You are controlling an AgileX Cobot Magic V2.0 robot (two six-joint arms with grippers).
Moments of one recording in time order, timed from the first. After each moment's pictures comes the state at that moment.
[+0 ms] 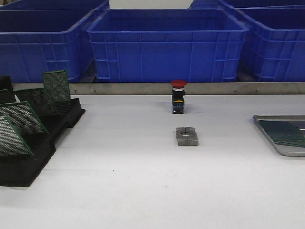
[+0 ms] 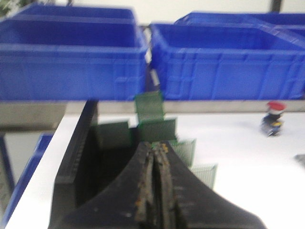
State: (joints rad) left arm -0.13 0.00 0.00 0.03 0.11 -0.12; right arm 0.06 0.01 -0.29 1.12 0.52 -1.25
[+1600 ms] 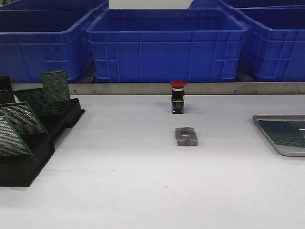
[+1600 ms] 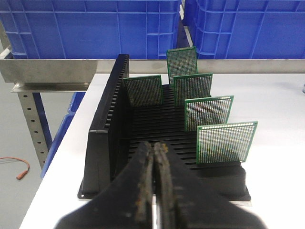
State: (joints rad) left arm -0.04 -0.01 0.00 0.03 0.25 -0.07; right arm 0.06 0.01 -0.29 1.12 0.53 -1.25
